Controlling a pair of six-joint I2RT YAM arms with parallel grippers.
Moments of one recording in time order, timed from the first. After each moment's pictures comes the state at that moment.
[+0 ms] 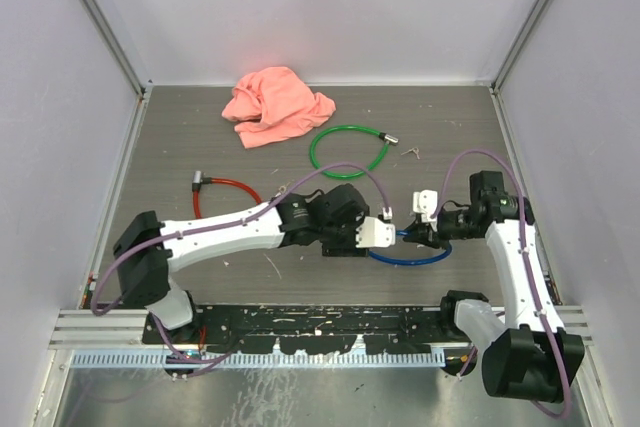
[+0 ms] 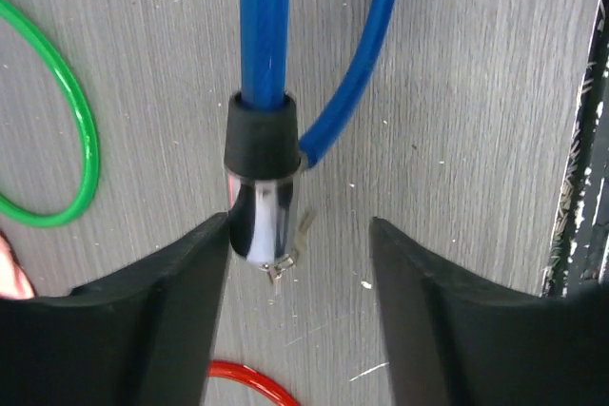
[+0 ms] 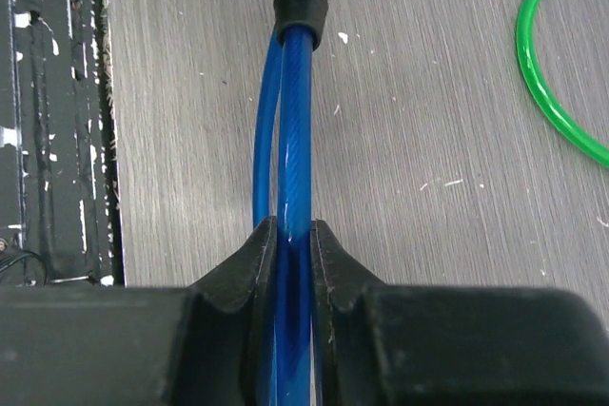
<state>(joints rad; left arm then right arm) -1.17 1.66 1.34 -0.61 0.00 0.53 -0.10 0.96 0.81 -1.19 -1.02 -1.47</state>
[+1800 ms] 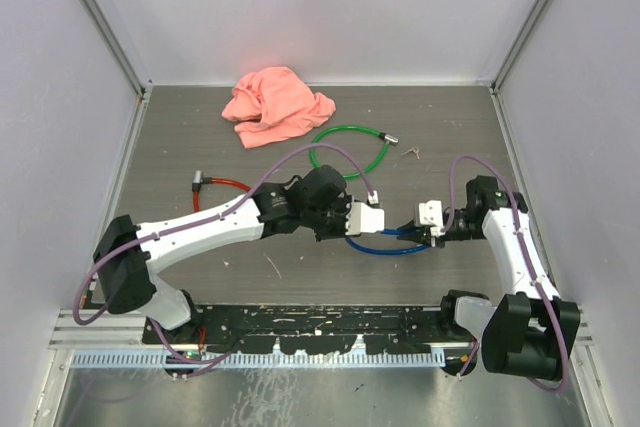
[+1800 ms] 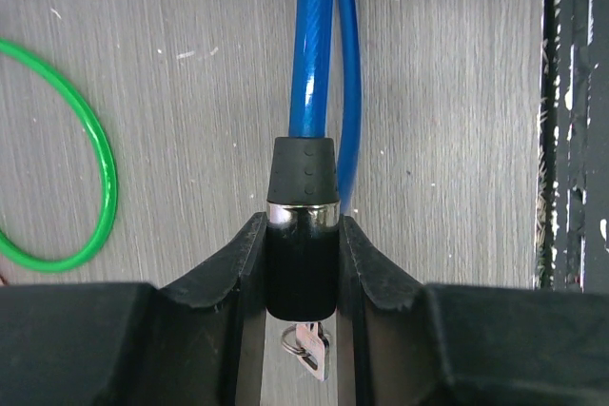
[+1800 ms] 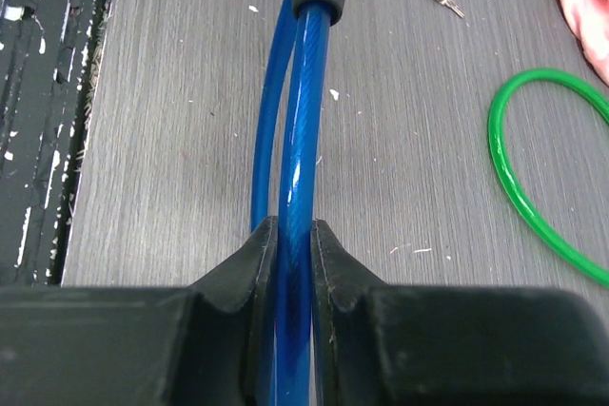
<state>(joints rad) -1.06 1.52 1.25 -0.48 0.22 0.56 -0.16 1.08 0.76 -1.27 -1.18 -1.90</state>
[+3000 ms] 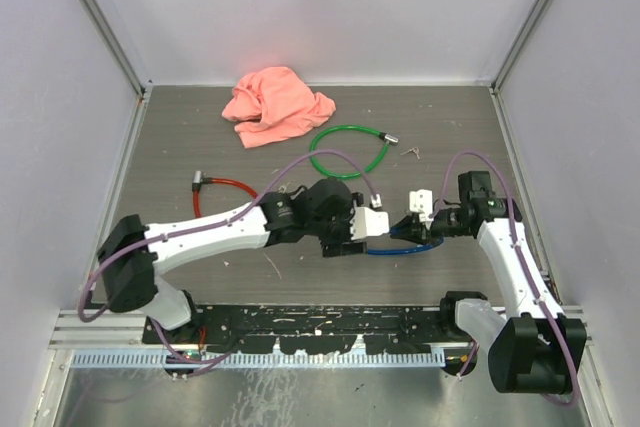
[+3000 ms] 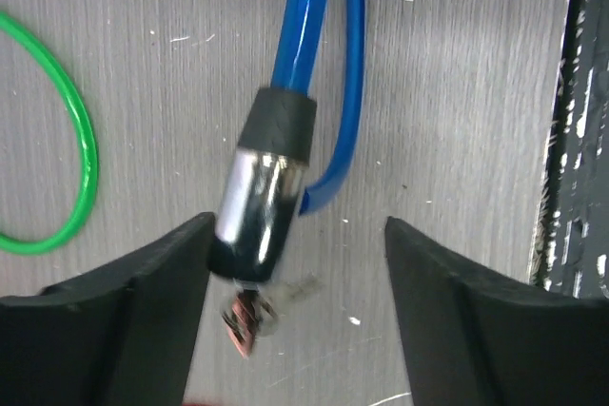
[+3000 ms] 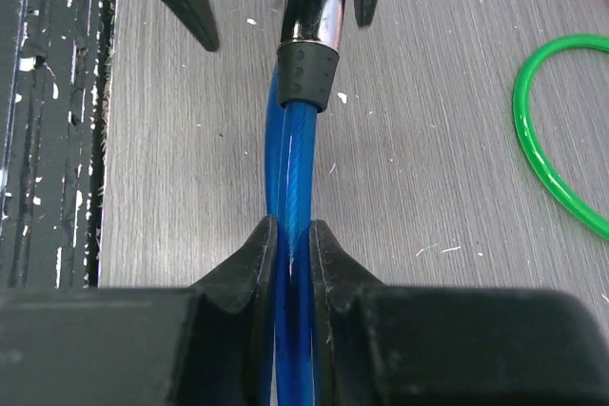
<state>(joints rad) -1.12 1.58 1.25 -0.46 0.12 0.48 -0.03 1.00 0.73 -0.98 -1.13 -1.40</state>
